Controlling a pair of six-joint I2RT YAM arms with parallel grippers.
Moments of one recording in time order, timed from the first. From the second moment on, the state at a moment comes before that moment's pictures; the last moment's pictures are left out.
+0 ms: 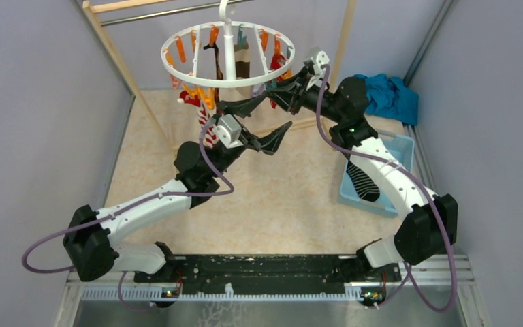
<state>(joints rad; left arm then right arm) -0.89 1.26 0.92 0.91 0.10 0.11 0.44 1.41 1.29 0.41 -0.68 0.17</state>
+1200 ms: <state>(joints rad) -0.86 1.37 1.16 0.80 -0.25 -0.28 0.47 1.32 1.19 0.46 -0.63 0.06</state>
